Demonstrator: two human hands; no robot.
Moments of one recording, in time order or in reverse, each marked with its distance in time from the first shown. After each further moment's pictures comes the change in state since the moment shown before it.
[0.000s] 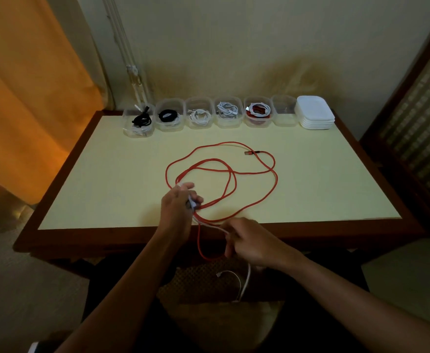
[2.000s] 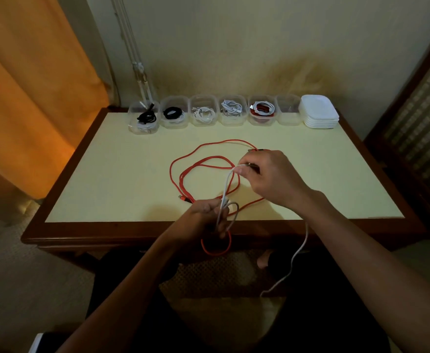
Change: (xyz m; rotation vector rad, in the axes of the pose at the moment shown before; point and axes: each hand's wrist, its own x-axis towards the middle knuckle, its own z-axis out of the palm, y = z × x) left_hand -0.025 0.001 -0.008 0.258 -0.733 -0.022; right_hand 0.034 -0.016 -0.081 -0.338 0.557 -0.455
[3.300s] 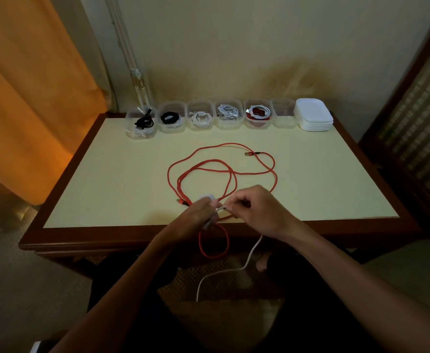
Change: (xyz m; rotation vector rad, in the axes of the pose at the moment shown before) left_hand 0.010 -0.005 -0.011 0.372 0.096 -0.040; right_hand -0.043 -0.021 0.024 0.362 -0.217 0.218
